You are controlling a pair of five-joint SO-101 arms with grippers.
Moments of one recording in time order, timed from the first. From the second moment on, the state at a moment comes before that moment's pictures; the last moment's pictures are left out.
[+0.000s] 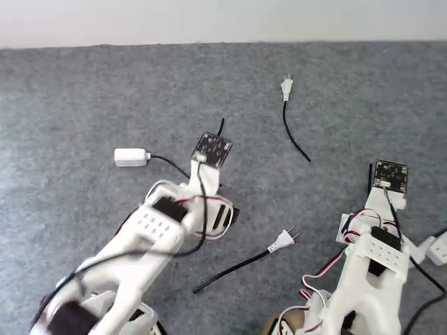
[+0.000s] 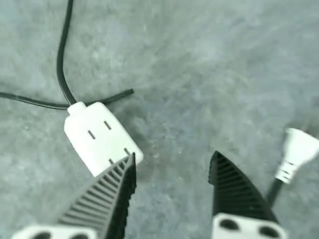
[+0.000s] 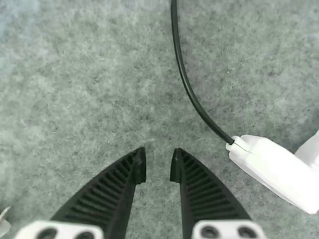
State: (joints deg) left arm 26.2 -15.3 49.1 45.5 12.7; right arm 28.6 -35.3 69.6 37.5 13.6
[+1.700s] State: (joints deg) left arm 18.2 6.5 28.6 55.3 26.3; right arm 28.6 -35.3 69.6 37.5 13.6
